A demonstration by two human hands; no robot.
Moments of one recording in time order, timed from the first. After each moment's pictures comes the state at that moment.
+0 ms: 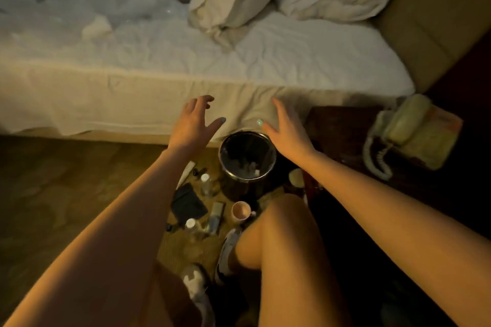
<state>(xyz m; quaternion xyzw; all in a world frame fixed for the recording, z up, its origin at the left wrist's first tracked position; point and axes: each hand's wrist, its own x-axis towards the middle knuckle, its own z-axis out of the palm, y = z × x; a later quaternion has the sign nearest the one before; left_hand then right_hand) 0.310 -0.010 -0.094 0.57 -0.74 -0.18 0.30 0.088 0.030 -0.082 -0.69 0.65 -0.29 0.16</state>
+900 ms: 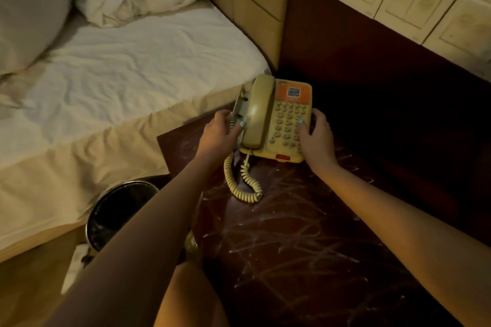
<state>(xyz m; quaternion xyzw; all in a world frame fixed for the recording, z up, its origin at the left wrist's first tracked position) -0.117 -0.041 -0.132 0.43 -0.80 -0.38 0.18 -0.277 0.098 -0.140 -0.26 0.81 -0.50 0.16</state>
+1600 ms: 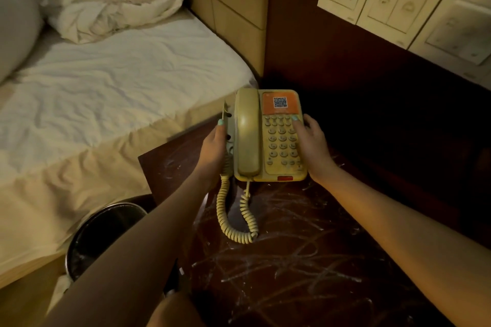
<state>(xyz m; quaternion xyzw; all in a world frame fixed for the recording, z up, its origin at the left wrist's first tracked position) -0.149 -0.034 -0.140 0.42 -0.61 -0.63 0.24 -0.296 0.093 -0.136 -0.18 0.69 -0.64 0.29</state>
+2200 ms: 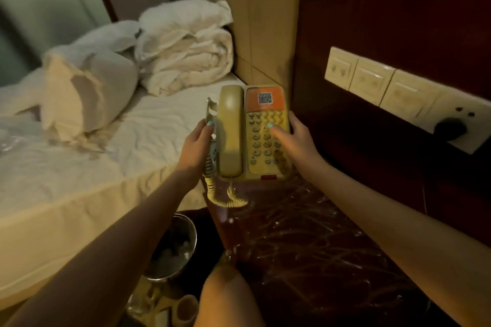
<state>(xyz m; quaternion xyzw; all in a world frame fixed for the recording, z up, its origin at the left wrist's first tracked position) -0.008 -0.005 0.023 0.35 -0.67 -0.55 0.35 -0.179 0.107 0.023 -0.36 0.63 -0.63 0.27</state>
